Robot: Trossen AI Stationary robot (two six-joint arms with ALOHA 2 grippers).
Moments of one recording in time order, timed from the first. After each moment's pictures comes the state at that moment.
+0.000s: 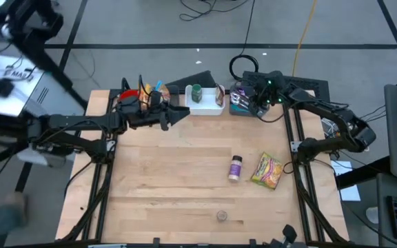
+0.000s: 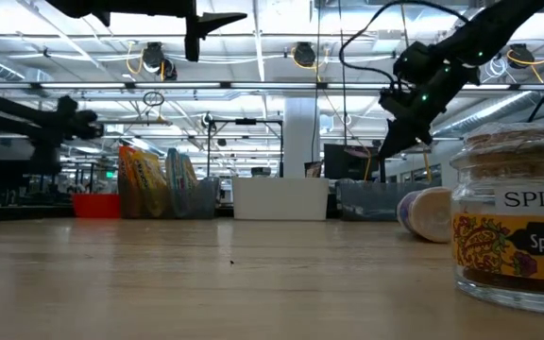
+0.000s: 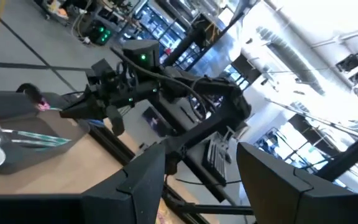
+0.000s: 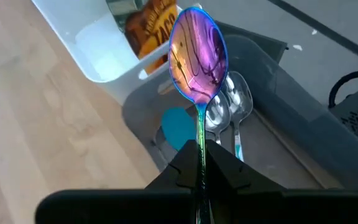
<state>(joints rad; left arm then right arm) 0.21 1.16 0.79 0.48 0.07 -0.75 -0.91 1.27 0.80 -0.29 -0.24 -0.09</state>
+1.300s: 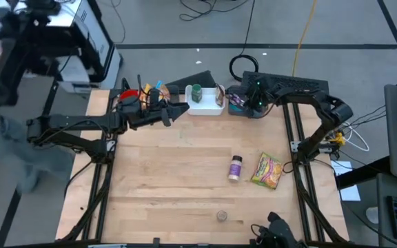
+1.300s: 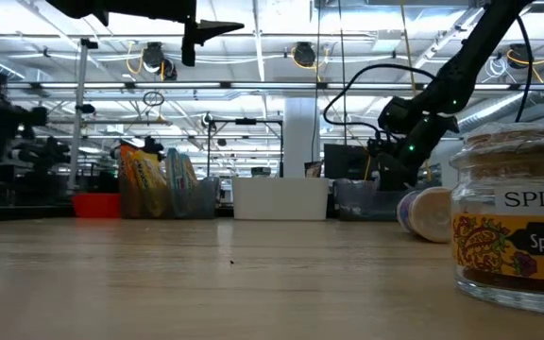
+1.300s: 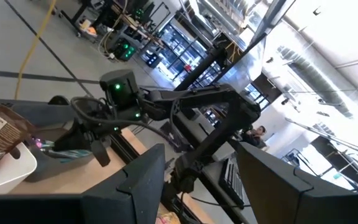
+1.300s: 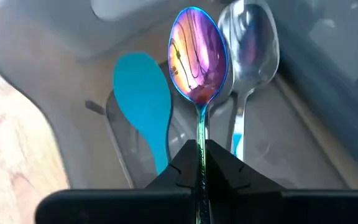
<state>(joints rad) 0.21 1.17 0.79 0.47 -0.05 -0.77 -0.98 1.64 0.80 -0.10 -0.32 -0.30</state>
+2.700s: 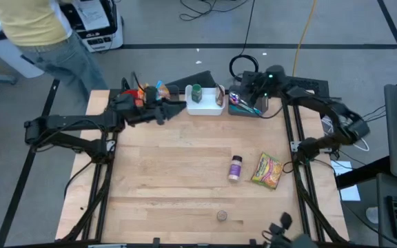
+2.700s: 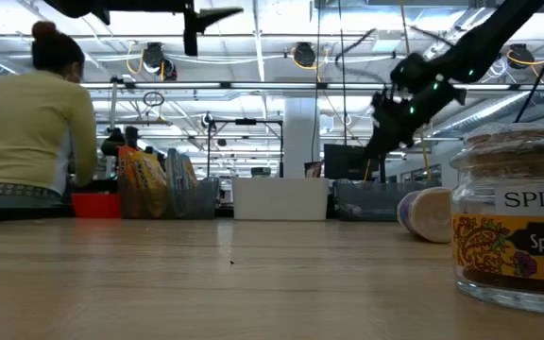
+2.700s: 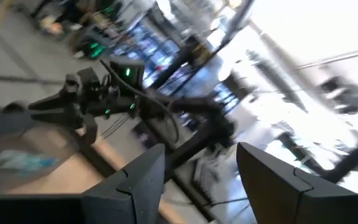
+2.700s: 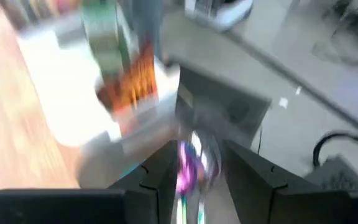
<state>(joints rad) 0.25 1.14 0.79 0.53 0.07 -0.79 -0.98 1.38 0.80 0.01 -0.32 -0.20</state>
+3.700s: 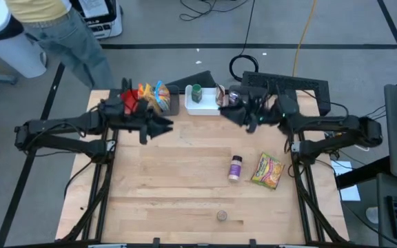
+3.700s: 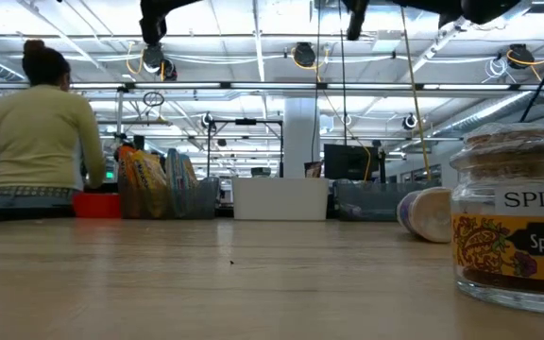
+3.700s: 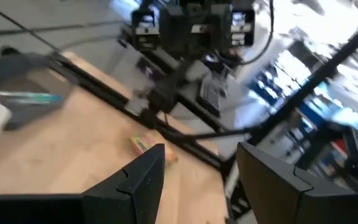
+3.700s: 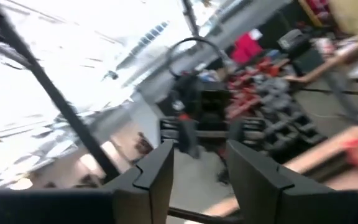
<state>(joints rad) 0.17 0.91 0.81 0.02 0.23 -0.59 -0.23 1.16 0.80 0.70 -0.24 0.73</state>
